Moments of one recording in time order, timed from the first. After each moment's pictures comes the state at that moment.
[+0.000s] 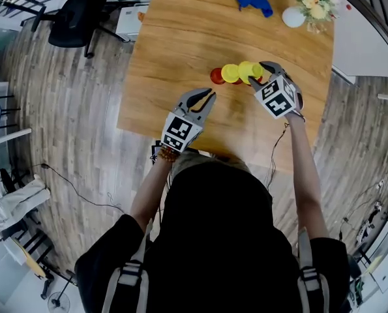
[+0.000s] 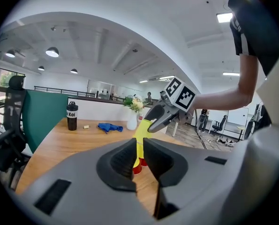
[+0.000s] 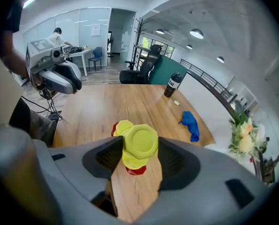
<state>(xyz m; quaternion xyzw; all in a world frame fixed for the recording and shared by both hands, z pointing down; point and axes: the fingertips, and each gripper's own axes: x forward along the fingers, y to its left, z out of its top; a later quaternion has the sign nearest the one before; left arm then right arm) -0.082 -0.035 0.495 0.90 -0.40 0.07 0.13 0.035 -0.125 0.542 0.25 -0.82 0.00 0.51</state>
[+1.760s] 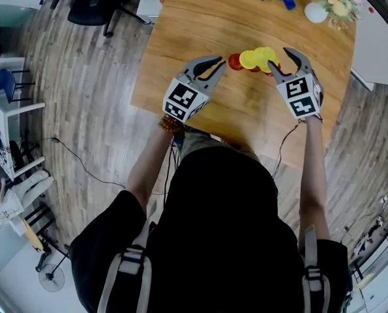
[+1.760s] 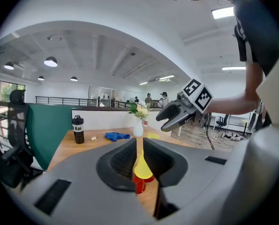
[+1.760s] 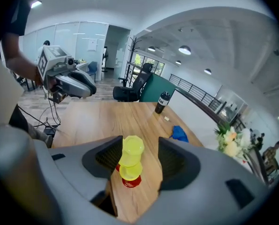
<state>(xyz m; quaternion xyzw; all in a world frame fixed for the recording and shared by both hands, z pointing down) -0.102 -0.068 0.455 0.90 -0.42 0.08 0.10 0.032 -0.128 0.483 0.30 -0.86 -0.03 0.42</state>
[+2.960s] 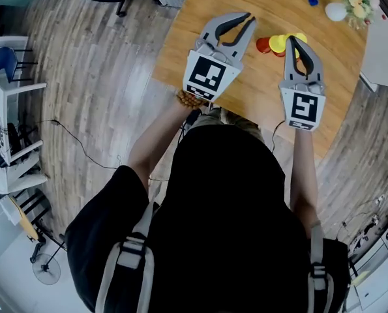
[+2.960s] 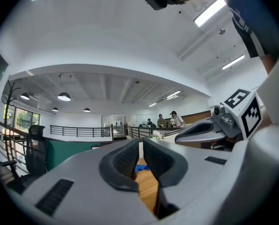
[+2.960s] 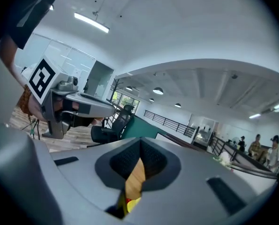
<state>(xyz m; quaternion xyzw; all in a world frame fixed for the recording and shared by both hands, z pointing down) -0.180 -0.039 0.299 0.86 -0.50 -0.03 -0.05 -0.089 -0.040 0.333 0.45 -0.87 -0.13 0.15</state>
